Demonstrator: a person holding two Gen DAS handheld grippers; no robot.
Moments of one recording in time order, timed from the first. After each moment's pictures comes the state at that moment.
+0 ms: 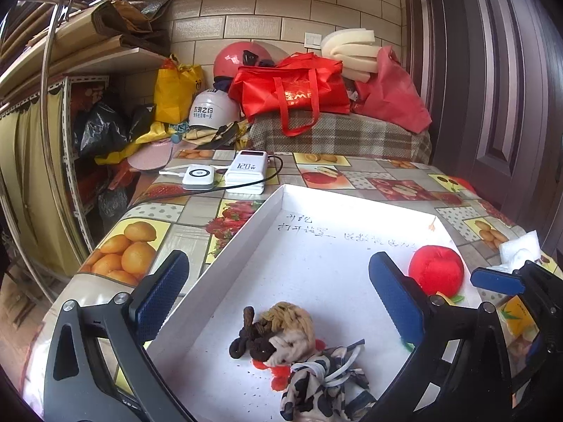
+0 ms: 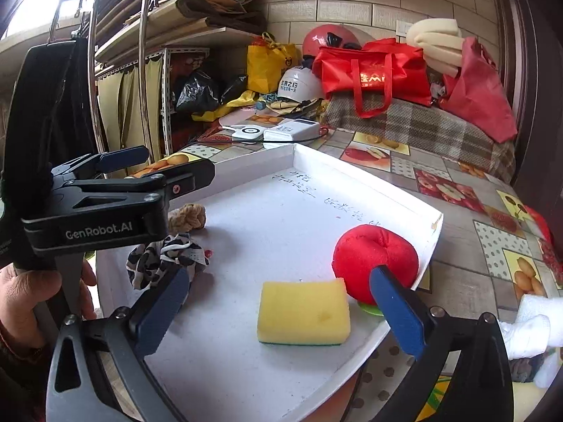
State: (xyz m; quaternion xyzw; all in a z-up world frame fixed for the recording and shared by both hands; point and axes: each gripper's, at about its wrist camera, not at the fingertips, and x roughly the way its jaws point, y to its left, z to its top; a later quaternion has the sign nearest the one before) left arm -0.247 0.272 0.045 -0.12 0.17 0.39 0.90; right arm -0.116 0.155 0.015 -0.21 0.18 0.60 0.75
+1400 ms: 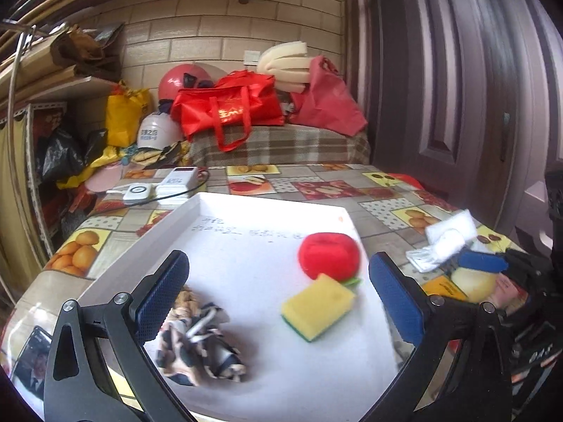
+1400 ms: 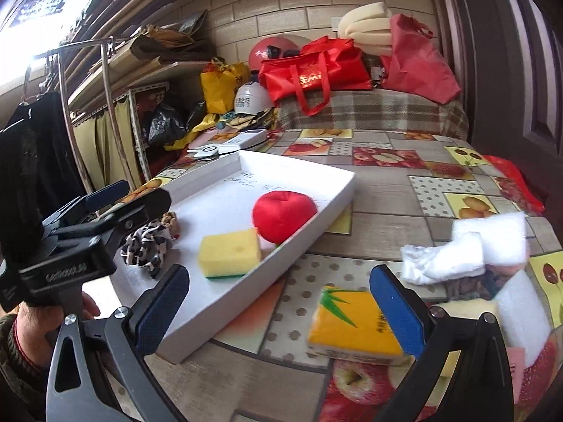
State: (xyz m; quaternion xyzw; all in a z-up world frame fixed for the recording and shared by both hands) left arm -0.214 0.170 0.053 -0.07 0.15 0.29 0.94; right arm -0.067 0.054 0.024 -0.12 0.22 0.56 0.79
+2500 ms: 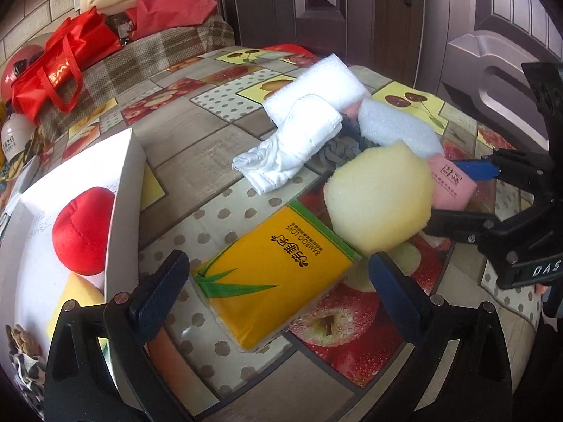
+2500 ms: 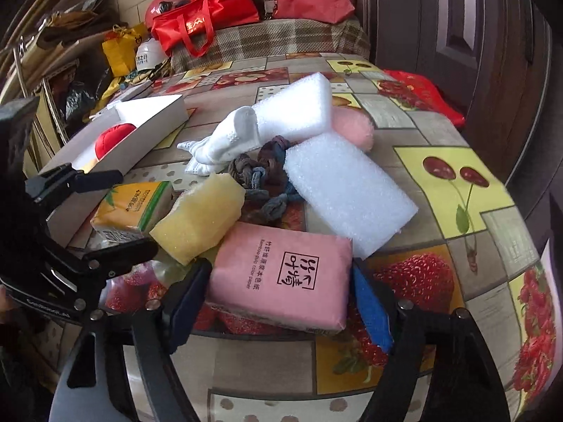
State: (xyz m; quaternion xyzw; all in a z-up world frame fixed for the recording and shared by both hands) left arm -0.050 0.087 0.006 0.01 0.41 0.09 0.91; right arm 0.036 -0.055 -0.009 -0.14 0.36 0.43 0.81
